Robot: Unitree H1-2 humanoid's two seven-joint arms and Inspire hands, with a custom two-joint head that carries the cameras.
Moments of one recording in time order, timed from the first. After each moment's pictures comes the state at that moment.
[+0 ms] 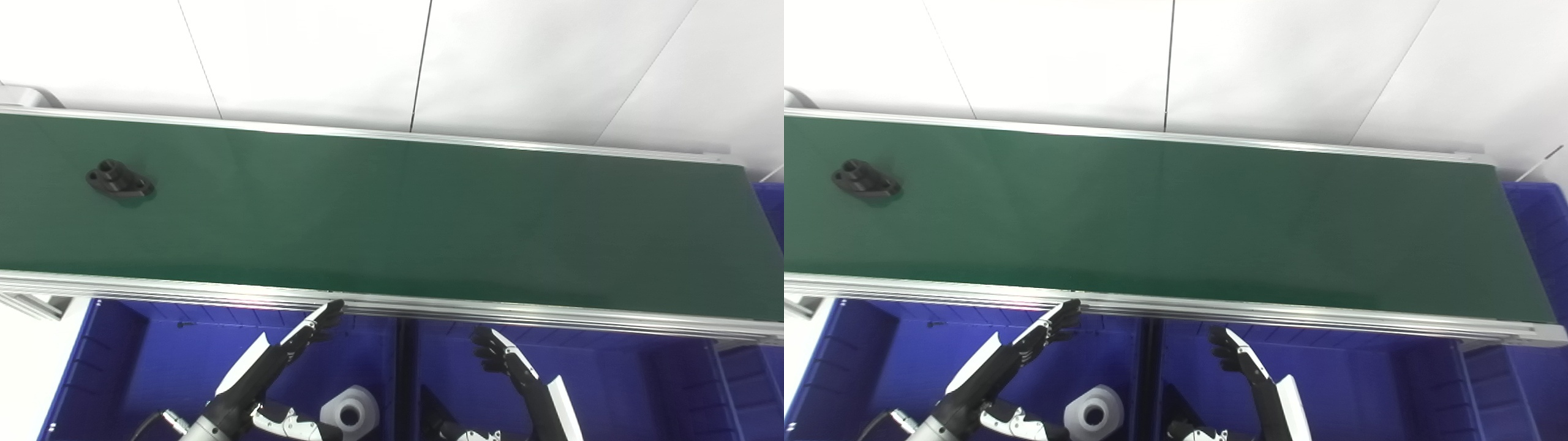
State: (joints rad) left arm 0.45 0.27 -0.26 -0.09 0.12 -0.42 -0.32; right arm 0.65 -0.12 0.24 -0.23 -0.37 -0.33 -0.05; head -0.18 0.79
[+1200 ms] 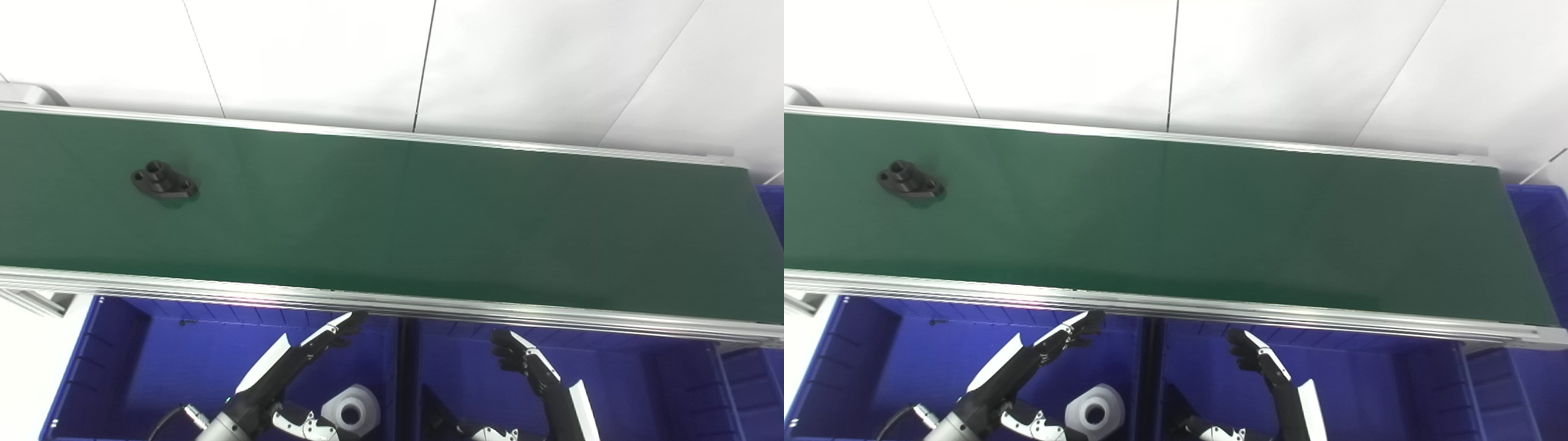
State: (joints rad) left arm 0.42 0.25 -0.31 -0.05 0.16 -0.43 -0.27; right arm 0.64 -0.11 0.19 -0.18 -0.31 -0.40 -0.07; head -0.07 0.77
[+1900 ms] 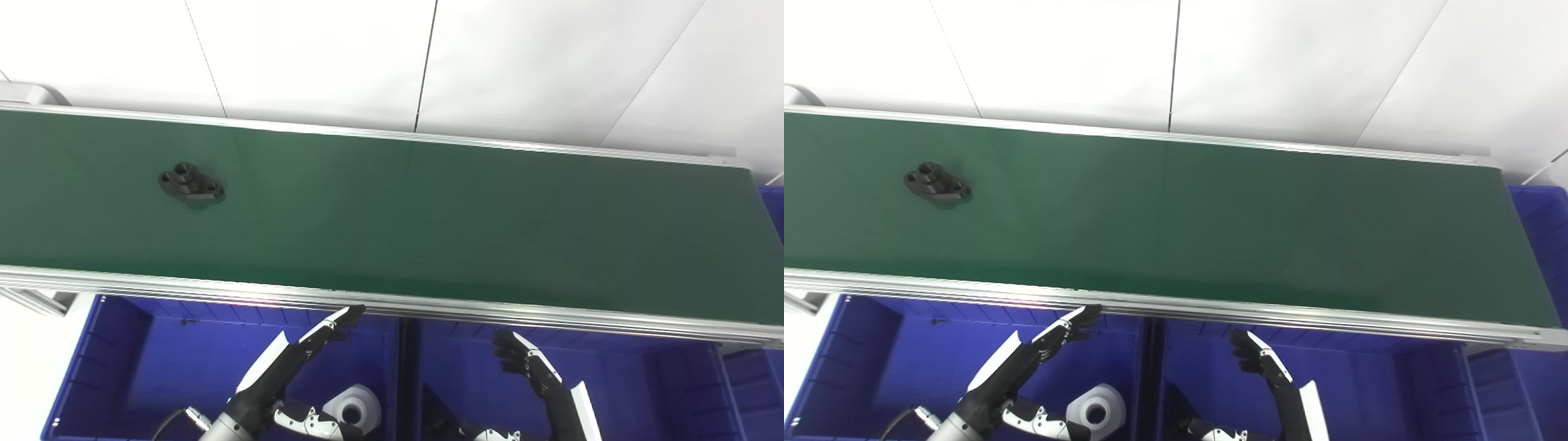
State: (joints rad) left arm 0.43 0.25 -0.31 -0.05 0.15 -0.43 -0.24; right arm 0.64 -0.12 0.19 -0.18 -0.30 -0.40 -0.07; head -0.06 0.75
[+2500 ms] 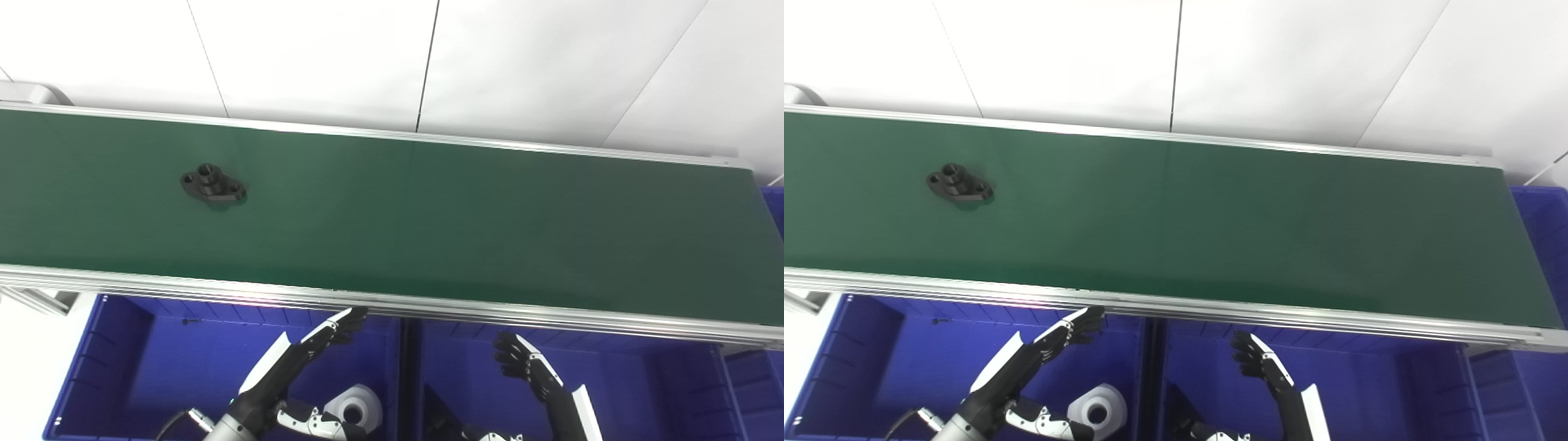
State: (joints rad) left arm 0.43 0.24 -0.33 -0.04 0.16 -0.43 -0.21; right arm 0.64 -0.14 0.19 -0.17 -0.29 -0.40 -0.06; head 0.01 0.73
